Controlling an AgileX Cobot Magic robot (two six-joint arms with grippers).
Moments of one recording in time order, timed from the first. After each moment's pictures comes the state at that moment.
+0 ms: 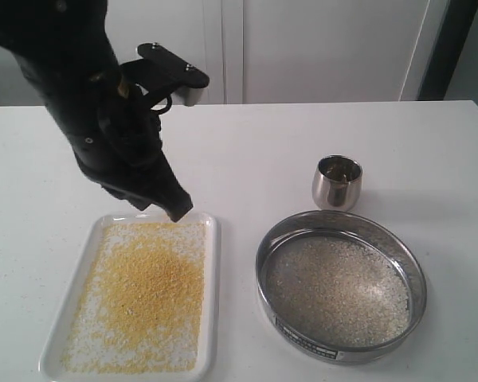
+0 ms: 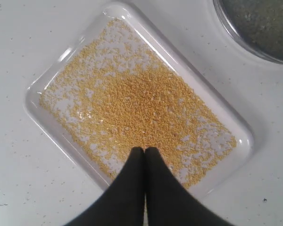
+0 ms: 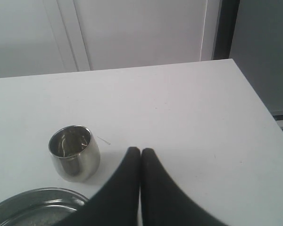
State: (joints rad) left arm -0.78 1.56 -1.39 0.12 1.16 0.00; right arm 0.03 0.77 -0.47 -0.16 0.10 0.29
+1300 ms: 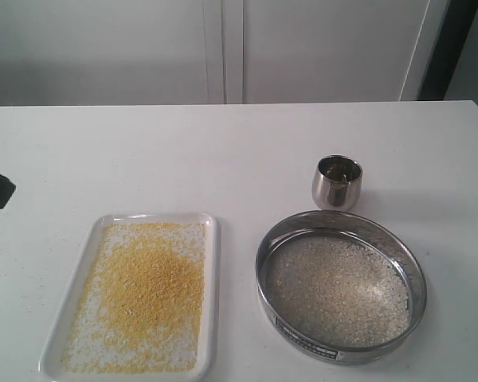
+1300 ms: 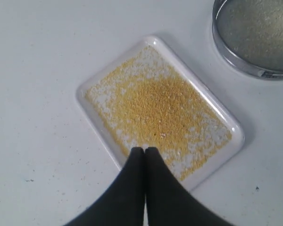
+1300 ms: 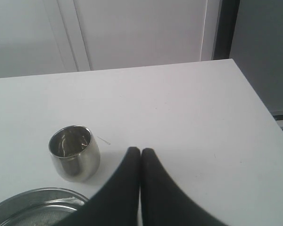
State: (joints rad) left arm -0.78 0.87 -0.97 0.19 1.01 -0.10; right arm 0.03 0.77 -0.47 -0.16 0.10 0.29
